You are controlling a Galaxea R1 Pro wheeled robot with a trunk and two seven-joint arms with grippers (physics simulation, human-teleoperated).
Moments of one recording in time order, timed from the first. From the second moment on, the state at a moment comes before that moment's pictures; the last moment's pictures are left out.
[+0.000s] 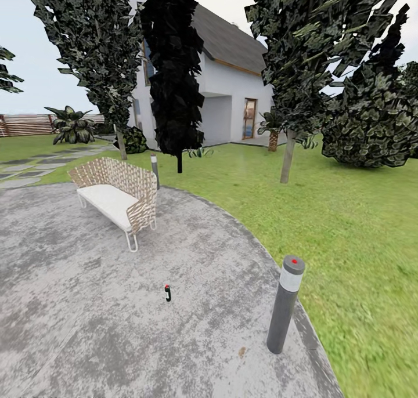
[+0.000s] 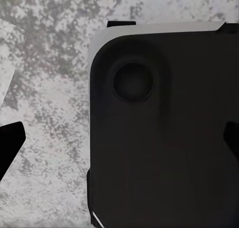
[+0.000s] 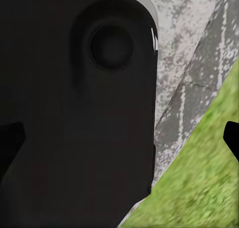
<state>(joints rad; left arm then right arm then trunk) -0.01 0.02 0.02 -0.01 0.01 -0.12 0.00 0.00 -0.02 -0.01 -0.04 0.00 0.00 -0.01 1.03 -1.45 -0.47</state>
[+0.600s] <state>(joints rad) -0.01 0.02 0.02 -0.01 0.01 -0.12 0.00 0.00 -0.02 -0.01 -0.04 0.00 0.00 -0.01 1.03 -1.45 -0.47</state>
